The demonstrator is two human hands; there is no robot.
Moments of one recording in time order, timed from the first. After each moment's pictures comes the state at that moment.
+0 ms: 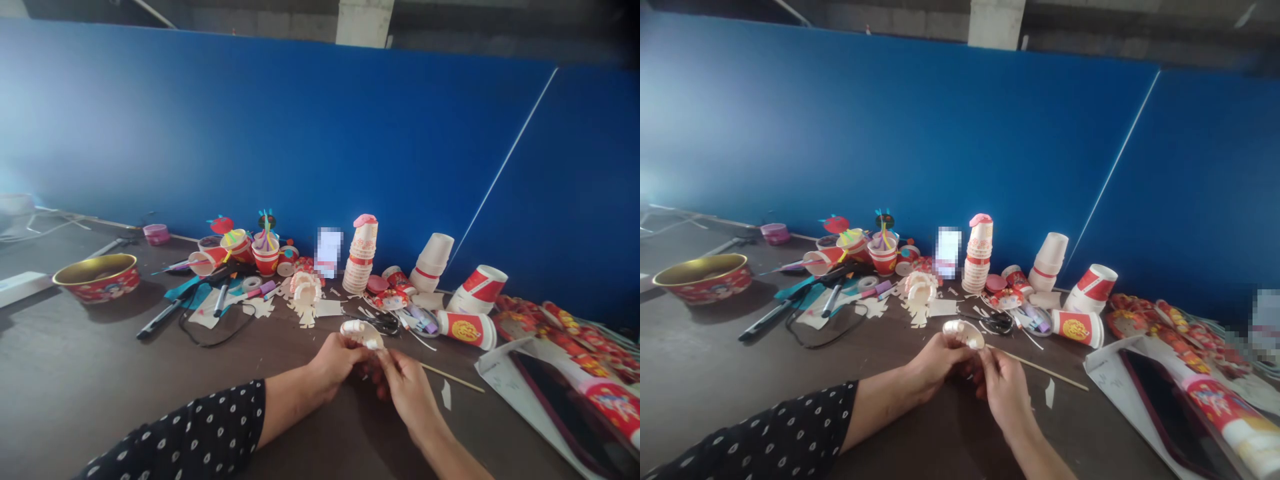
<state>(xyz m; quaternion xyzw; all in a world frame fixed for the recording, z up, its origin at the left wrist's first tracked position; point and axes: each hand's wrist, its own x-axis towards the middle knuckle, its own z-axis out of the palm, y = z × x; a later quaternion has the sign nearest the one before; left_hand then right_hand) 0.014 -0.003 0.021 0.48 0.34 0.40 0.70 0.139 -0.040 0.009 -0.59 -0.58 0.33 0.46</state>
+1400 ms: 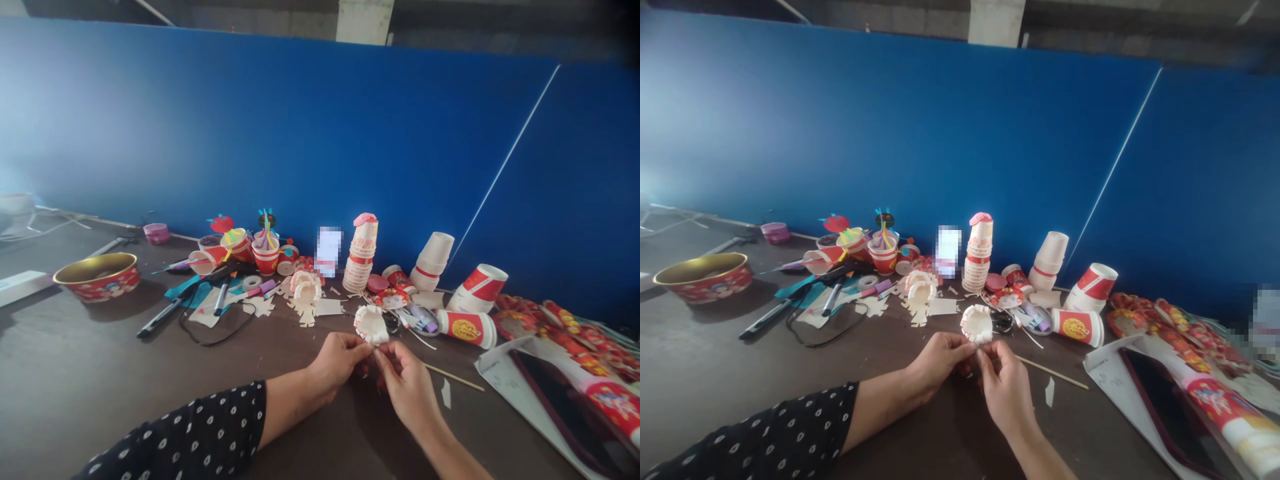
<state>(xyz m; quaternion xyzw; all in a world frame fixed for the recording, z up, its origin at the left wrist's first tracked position) 0.013 -0.004 0.020 0.50 0.38 0.40 0.66 0.142 -0.043 0.012 -0.58 -0.63 0.26 0.45</state>
